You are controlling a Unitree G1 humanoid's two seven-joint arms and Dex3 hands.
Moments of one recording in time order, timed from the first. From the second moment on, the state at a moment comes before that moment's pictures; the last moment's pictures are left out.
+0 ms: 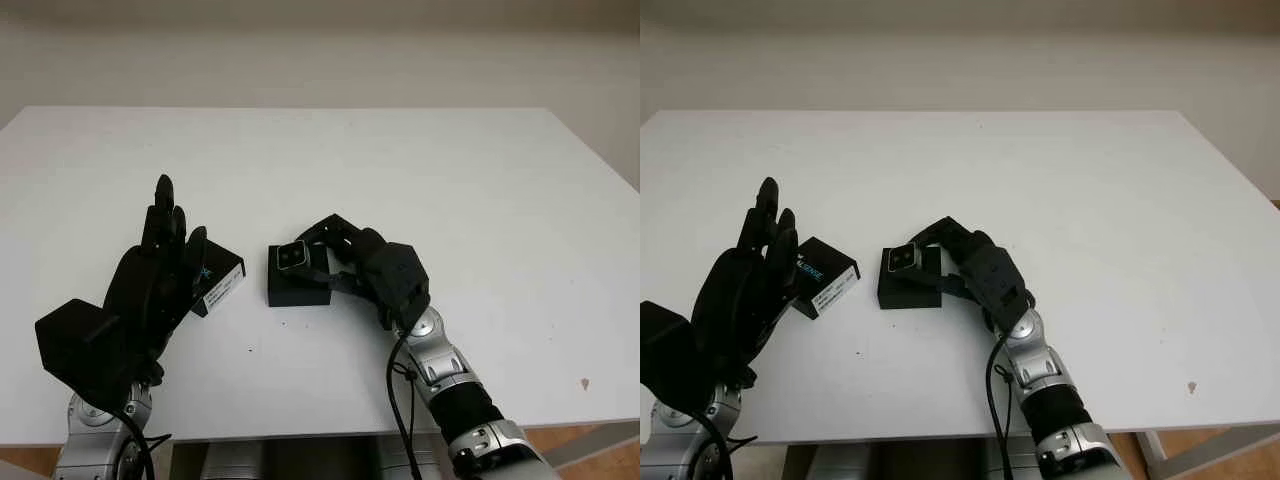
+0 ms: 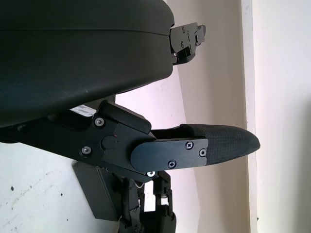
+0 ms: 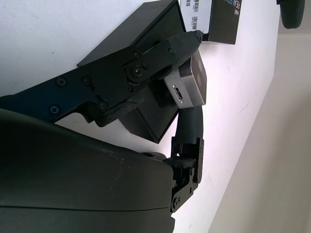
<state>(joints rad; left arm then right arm) 0.09 0.17 0.15 -0.38 -0.12 0.19 -0.12 -0.47 -0.04 0.14 0.61 -0.14 -0.13 0.12</state>
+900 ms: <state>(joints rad) 0.09 0.17 0.16 -0.38 -0.12 0.19 -0.12 -0.44 -0.20 0.35 0.51 -0.52 -0.26 0.03</state>
